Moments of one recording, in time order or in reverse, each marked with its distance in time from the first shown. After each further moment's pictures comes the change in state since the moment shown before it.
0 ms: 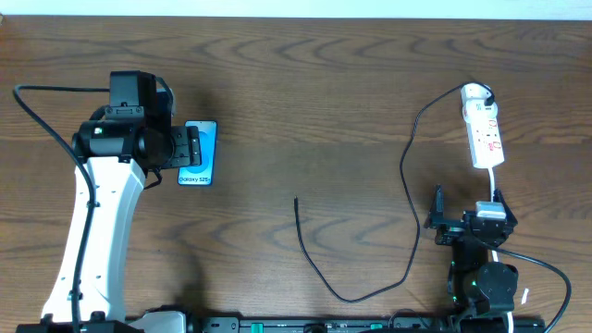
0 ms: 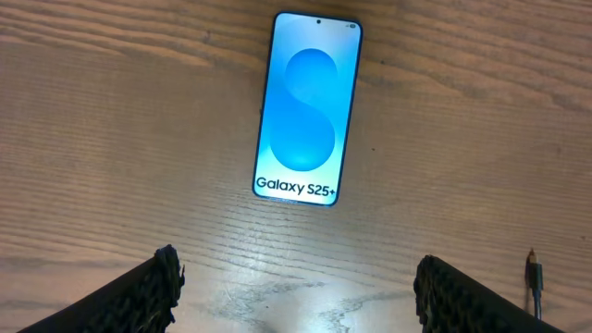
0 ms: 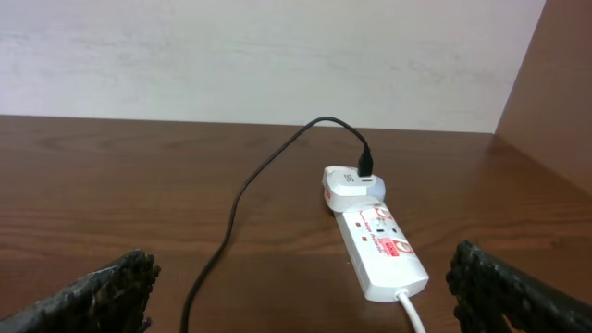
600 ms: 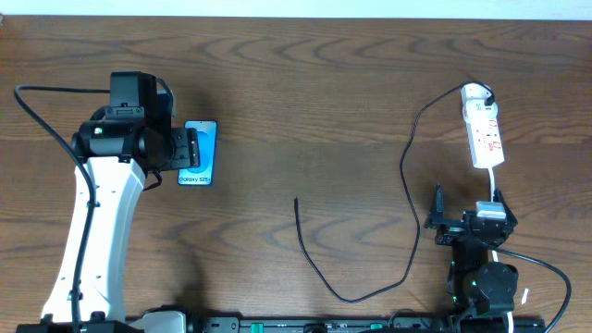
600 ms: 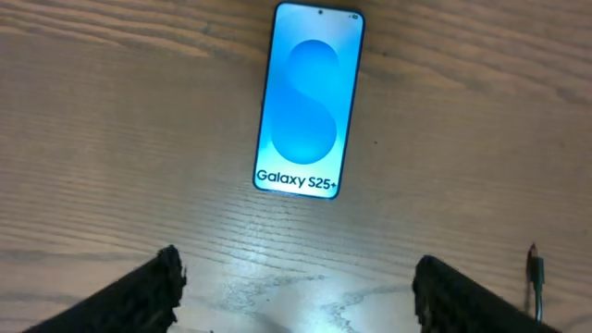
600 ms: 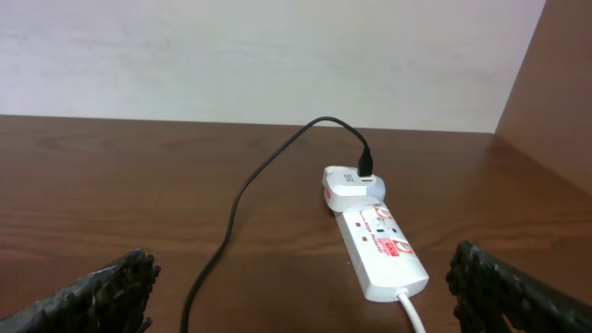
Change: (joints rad) left arm -0.001 0.000 0.000 -0.016 0.000 -0.003; right arm 0.000 0.000 0.000 0.000 0.000 0.000
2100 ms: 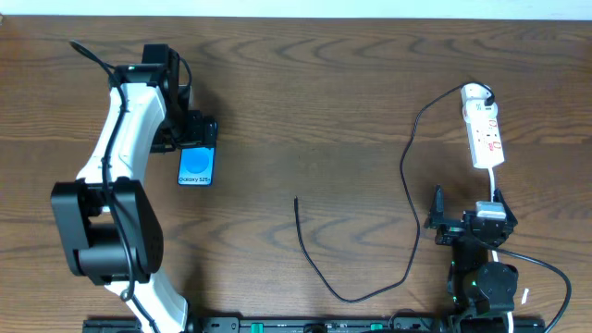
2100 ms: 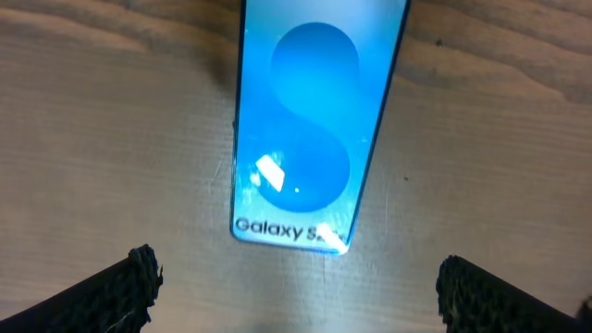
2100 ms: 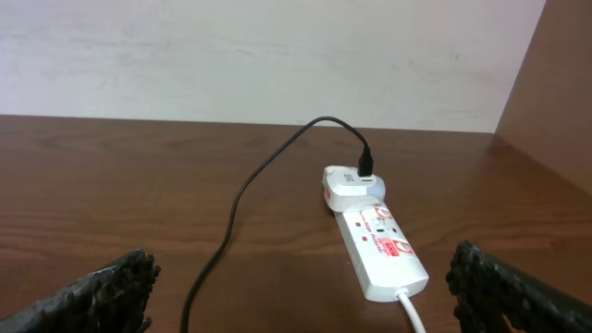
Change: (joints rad) left arm 0.000 0.486 0.263 -0.088 0.007 0.005; right arm 0.000 0.000 0.000 0.000 0.000 0.000
